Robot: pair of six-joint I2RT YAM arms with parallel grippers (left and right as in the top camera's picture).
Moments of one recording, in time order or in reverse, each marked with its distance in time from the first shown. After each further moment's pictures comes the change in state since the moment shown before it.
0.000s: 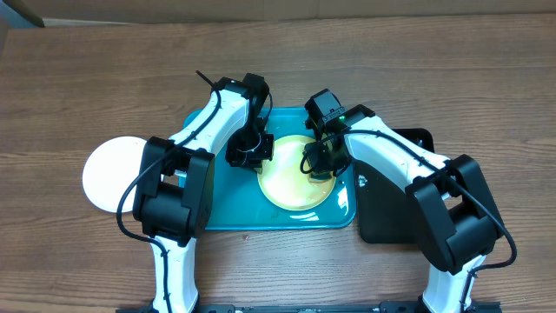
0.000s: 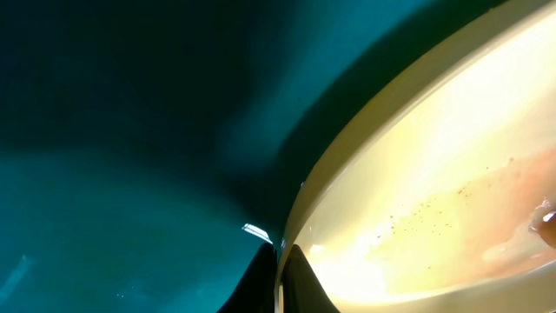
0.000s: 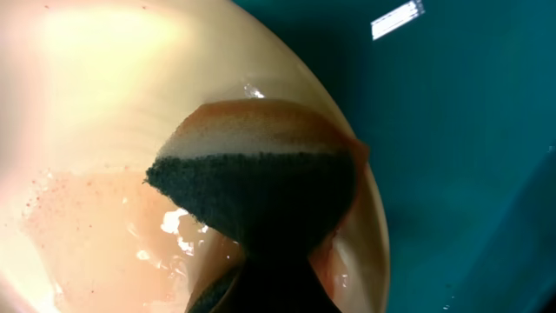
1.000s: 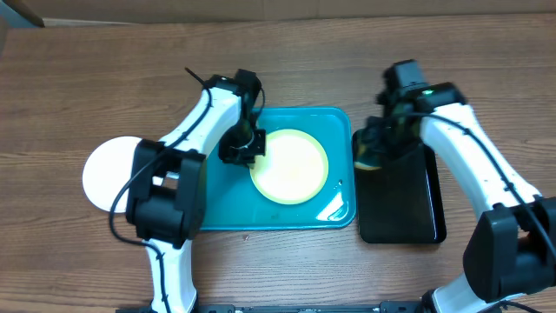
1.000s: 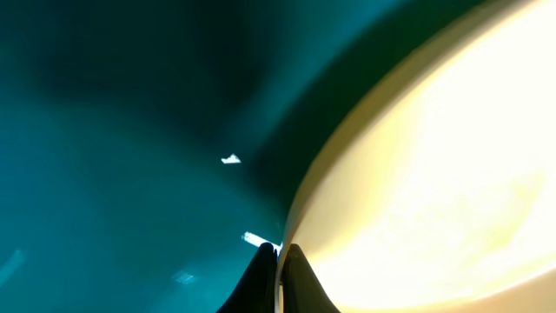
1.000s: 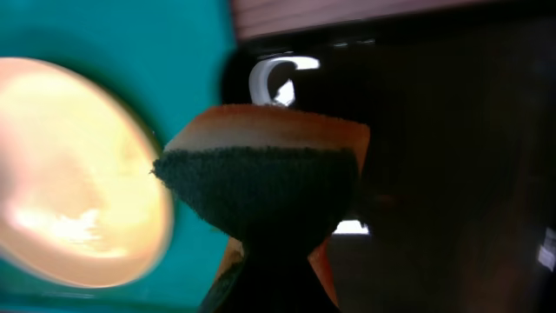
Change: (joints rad) left arm 0.046 -0.047 -0.001 0.003 -0.061 -0.039; right arm -0.325 -0.241 0.025 -0.274 -0.064 0.112
